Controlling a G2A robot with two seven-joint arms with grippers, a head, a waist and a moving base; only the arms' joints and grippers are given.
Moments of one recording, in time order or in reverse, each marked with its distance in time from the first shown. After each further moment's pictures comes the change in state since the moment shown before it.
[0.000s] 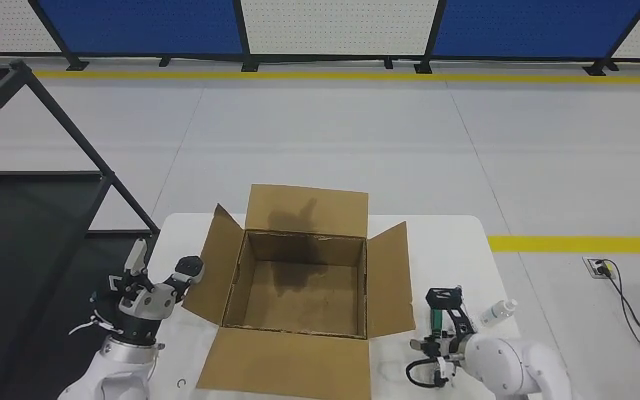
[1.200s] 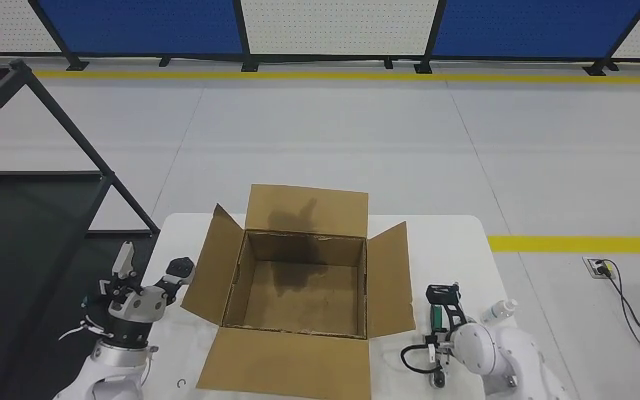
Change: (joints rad) left arm 0.020 0.000 -0.028 -0.001 -0.034 -0.012 0.001; right arm 0.100 -0.004 -0.075 0.175 -0.091 0.074 -0.017
